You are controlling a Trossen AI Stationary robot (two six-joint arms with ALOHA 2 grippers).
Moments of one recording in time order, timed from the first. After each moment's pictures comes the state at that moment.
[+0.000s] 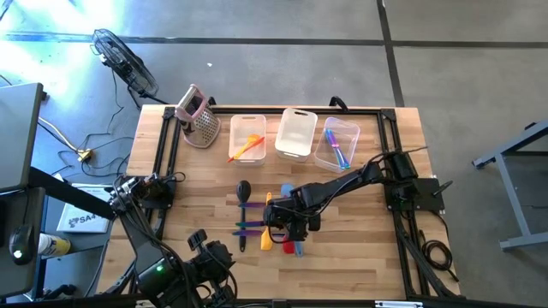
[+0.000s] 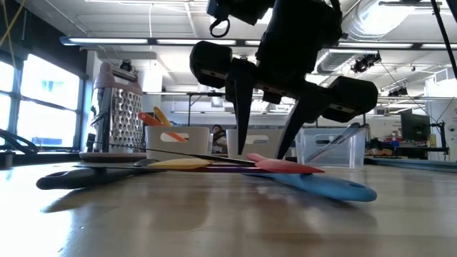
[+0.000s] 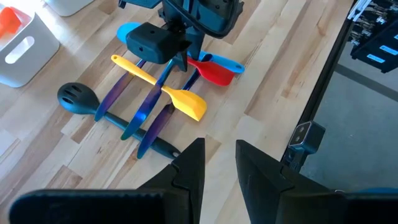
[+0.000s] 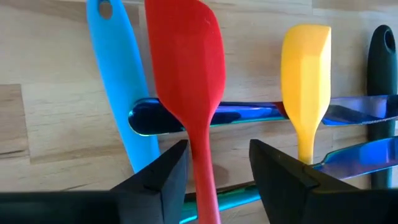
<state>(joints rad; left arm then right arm) -0.91 1.97 2.19 -1.56 -0.67 -1.42 0.23 2.04 1.43 -0.57 -0.21 -1.28</state>
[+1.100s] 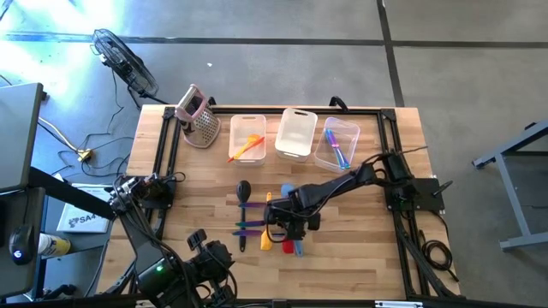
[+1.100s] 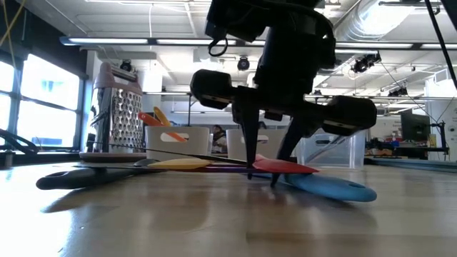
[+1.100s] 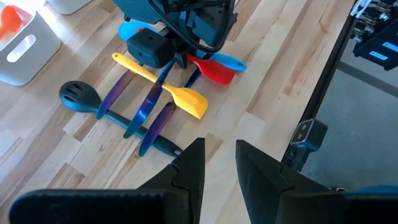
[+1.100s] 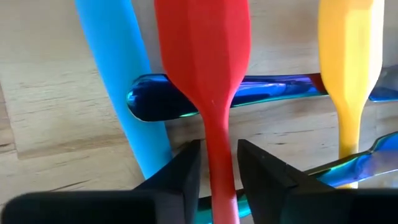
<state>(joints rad) -0.91 1.97 2.19 -1.57 -0.66 -1.42 0.22 2.09 1.43 -0.58 -0.16 -1.23</state>
